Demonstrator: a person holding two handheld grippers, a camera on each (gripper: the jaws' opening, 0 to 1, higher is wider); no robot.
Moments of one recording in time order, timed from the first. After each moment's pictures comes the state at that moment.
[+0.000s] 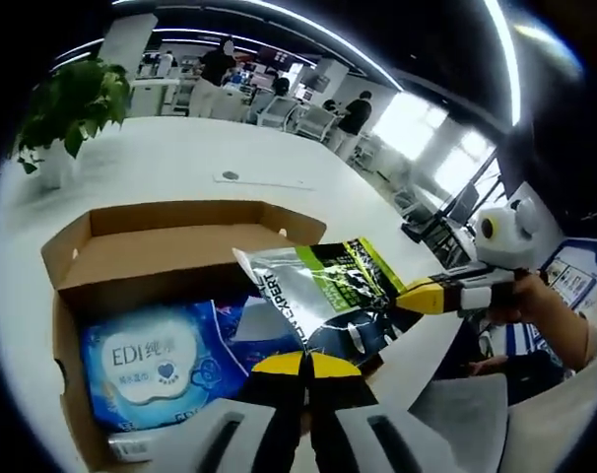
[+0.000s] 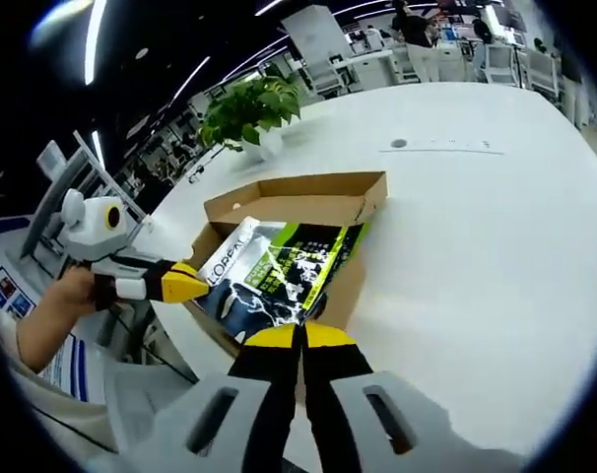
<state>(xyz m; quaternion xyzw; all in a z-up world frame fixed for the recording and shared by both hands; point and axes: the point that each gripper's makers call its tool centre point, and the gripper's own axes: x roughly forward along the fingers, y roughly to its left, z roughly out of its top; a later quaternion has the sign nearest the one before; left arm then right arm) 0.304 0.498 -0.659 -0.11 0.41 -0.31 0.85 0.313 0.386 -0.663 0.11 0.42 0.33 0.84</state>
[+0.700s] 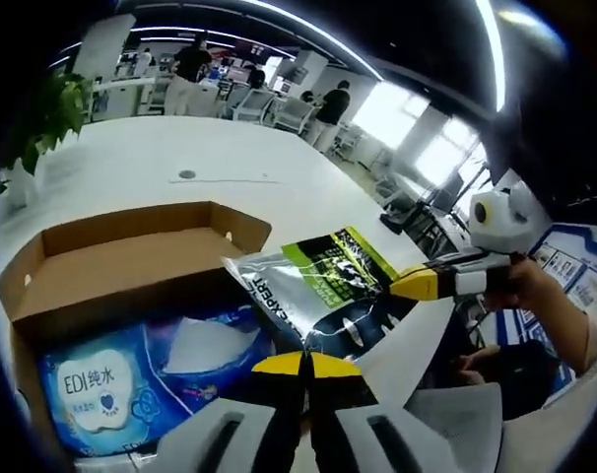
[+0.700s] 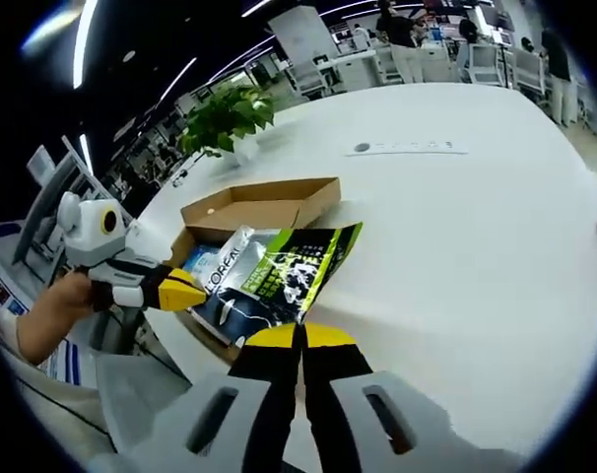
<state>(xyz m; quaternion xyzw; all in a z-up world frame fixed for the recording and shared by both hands) 0.314 0.432 -0.665 -0.10 0.41 -0.35 0.83 0.323 0.321 -0.659 0.10 0.42 0.30 0.85</state>
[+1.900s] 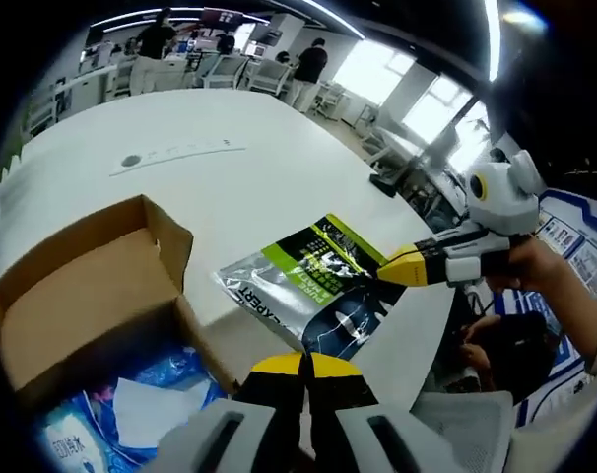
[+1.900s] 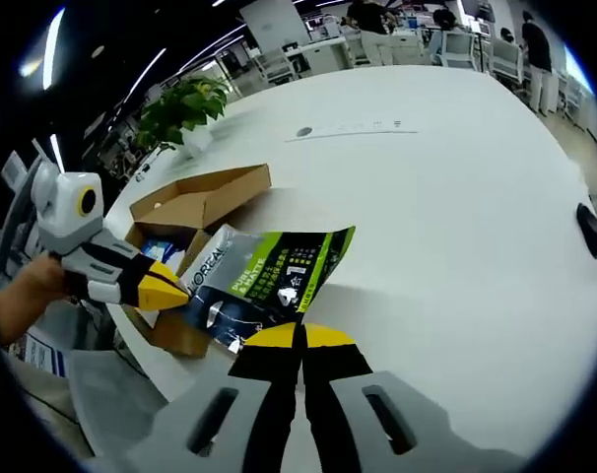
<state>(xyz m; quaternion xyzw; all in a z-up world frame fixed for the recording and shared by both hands) 0.346 0.360 -0.699 -0.03 0.48 -0.39 0.78 0.357 0.255 -0.705 0.08 0.47 0.24 0.85</state>
